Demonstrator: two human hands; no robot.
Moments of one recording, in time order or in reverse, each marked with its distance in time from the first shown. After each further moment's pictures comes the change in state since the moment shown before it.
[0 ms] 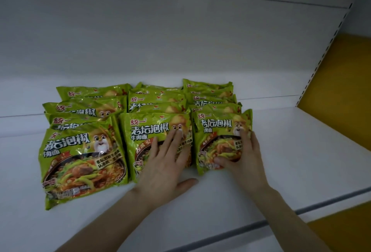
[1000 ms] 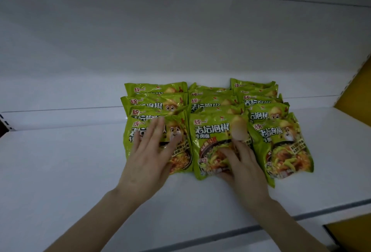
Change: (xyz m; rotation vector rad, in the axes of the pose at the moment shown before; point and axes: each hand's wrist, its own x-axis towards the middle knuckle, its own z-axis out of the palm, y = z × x) left_hand -0.096 -0.129 -0.058 -0.029 0.144 -0.093; right_hand -0.067 -0.089 0.092 -0.509 0.017 -0.469
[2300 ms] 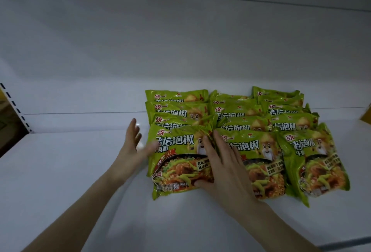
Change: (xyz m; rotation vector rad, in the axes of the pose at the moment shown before) left_hand -0.007 -0.082 0.007 -1.280 -0.136 -0.828; right_hand 0.036 -0.086 0.014 -0.125 0.075 -0.139
